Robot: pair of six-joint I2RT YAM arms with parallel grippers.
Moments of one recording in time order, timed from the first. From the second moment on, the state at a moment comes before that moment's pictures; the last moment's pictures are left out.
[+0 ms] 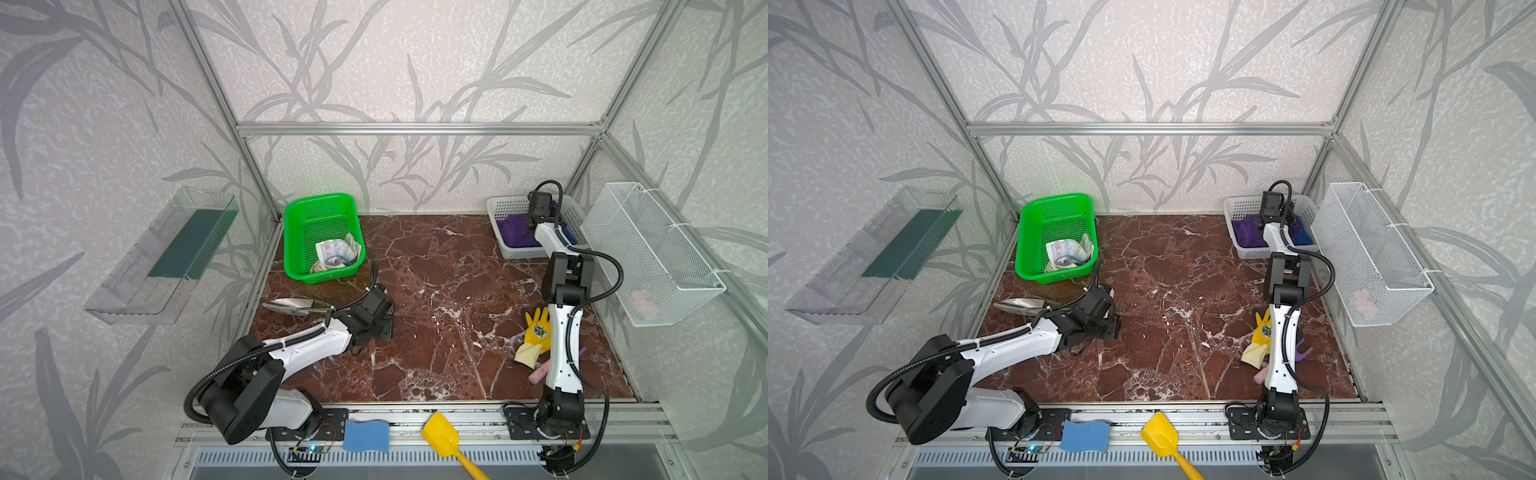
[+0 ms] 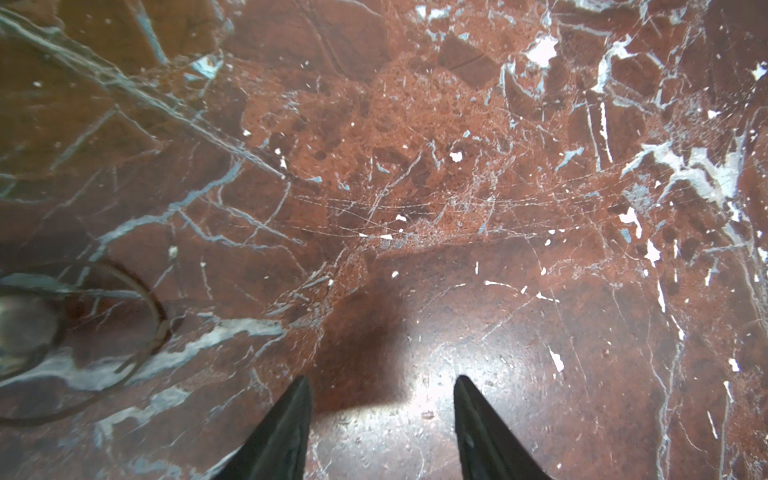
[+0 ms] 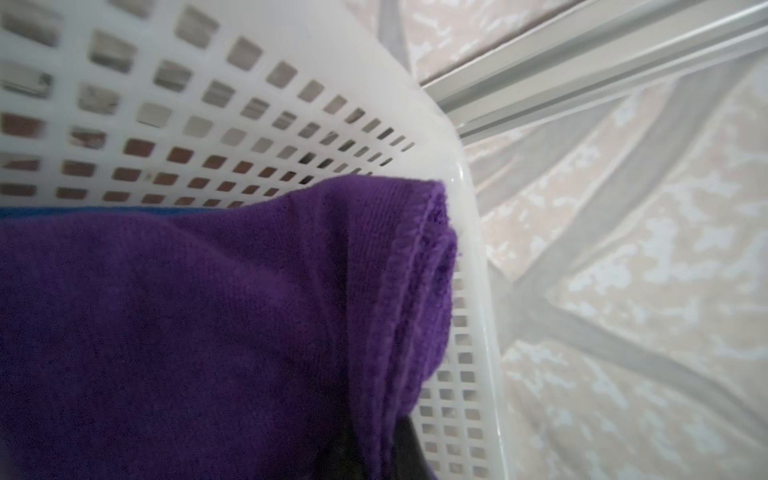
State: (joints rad) left arm -0.67 1.38 0.65 -0.30 -0.11 -0.51; right arm -0.14 2.62 2.28 -0.24 0.73 -0.69
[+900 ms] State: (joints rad) left arm -0.67 1.29 0.65 -0.28 -0.10 -0.50; right arm -0.17 2.67 2.29 -0.26 0.74 -0.65
